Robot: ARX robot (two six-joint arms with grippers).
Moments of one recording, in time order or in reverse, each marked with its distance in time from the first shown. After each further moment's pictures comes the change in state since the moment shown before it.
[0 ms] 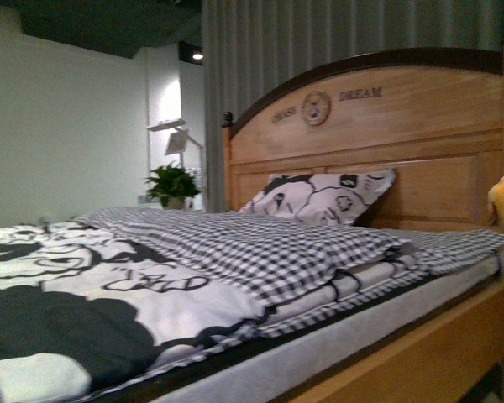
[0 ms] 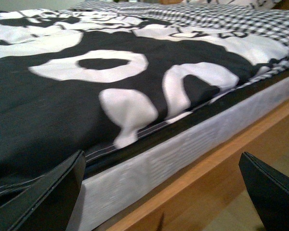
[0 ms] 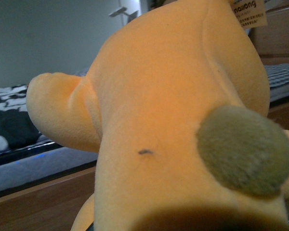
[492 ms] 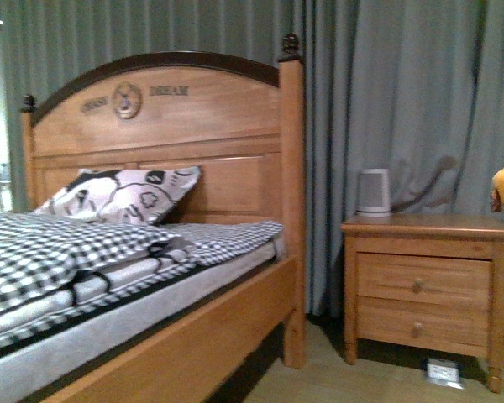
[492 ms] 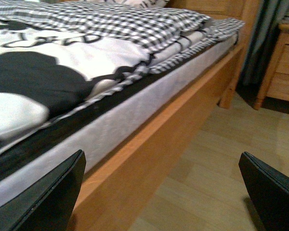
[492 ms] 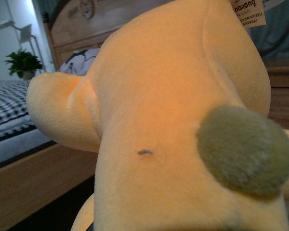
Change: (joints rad) left arm 0.000 0.000 0.000 0.000 -0.001 0.000; right arm 0.000 -0.002 0.000 0.000 -0.002 0.000
